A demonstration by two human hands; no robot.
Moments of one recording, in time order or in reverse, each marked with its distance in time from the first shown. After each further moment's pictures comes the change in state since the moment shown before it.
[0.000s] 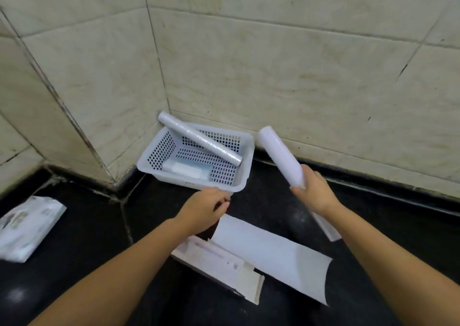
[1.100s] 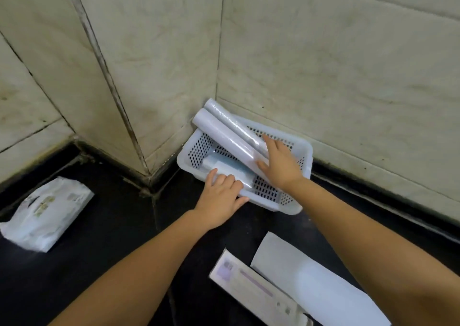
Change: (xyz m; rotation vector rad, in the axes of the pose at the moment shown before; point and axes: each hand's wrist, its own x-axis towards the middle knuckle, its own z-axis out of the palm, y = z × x) left_hand 0.022 -0.101 -0.009 0.367 0.014 -0.137; right_hand 0.109 -0.176 0.105 -0.076 -0.011 -0.392
